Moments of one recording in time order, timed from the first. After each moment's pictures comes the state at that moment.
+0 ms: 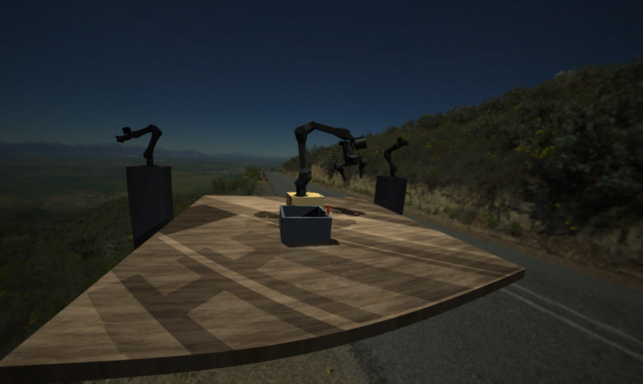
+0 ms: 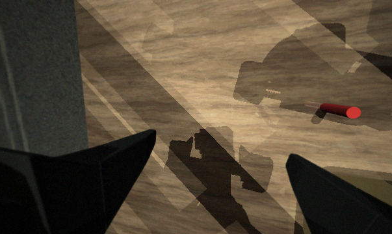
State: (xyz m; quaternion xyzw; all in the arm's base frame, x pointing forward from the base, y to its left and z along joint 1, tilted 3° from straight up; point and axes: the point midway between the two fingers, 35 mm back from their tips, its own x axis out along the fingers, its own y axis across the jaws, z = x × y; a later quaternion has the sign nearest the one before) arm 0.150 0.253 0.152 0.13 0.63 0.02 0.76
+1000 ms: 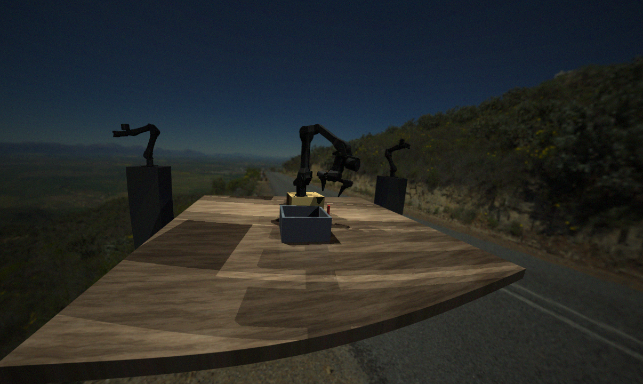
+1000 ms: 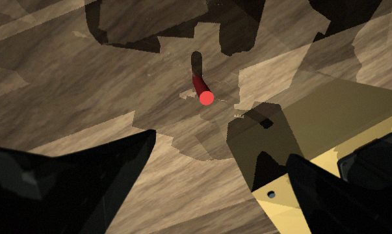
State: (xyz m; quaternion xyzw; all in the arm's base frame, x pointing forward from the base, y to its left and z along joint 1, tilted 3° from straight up) arm 0.163 0.134 0.071 0.16 0.70 -0.31 0.62
